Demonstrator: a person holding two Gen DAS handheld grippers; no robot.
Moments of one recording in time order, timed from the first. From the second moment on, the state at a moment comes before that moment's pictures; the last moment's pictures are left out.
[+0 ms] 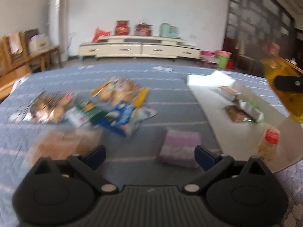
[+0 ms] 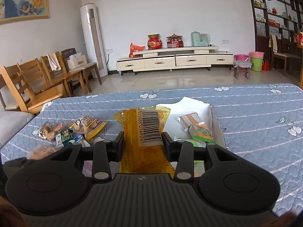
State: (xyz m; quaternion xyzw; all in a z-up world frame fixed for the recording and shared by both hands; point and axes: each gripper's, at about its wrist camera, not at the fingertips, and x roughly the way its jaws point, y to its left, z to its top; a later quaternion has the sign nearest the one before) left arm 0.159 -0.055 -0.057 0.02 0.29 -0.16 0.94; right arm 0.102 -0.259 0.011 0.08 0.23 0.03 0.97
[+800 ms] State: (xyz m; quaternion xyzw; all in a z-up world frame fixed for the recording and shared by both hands) left arm 0.138 -0.091 -0.038 0.08 0.29 -0.13 0.94; right arm 0.078 -0.244 0.010 0.04 0.24 0.05 0.97
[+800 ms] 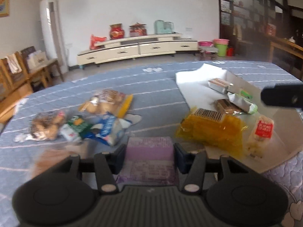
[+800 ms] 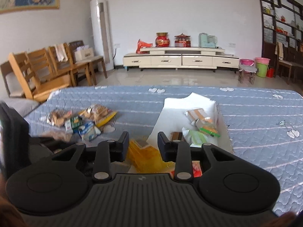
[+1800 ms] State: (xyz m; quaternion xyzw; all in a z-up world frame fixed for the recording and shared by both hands) left arm 0.106 -0.053 0.003 0.04 0.26 -0.09 0.96; right arm 0.168 -0.227 -0.031 -0.03 0.35 0.08 0.93
